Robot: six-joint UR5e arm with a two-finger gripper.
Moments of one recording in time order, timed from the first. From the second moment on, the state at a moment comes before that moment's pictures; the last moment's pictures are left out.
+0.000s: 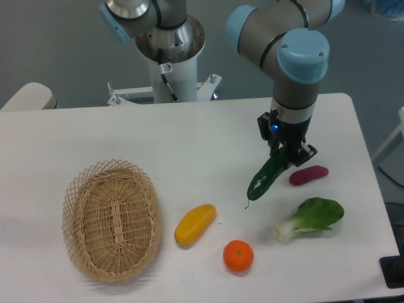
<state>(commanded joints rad) 2.64 -1.85 -1.53 -1.22 1.57 1.53</state>
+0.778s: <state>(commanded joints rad) 2.62 -1.85 -1.54 -1.23 1.57 1.53</state>
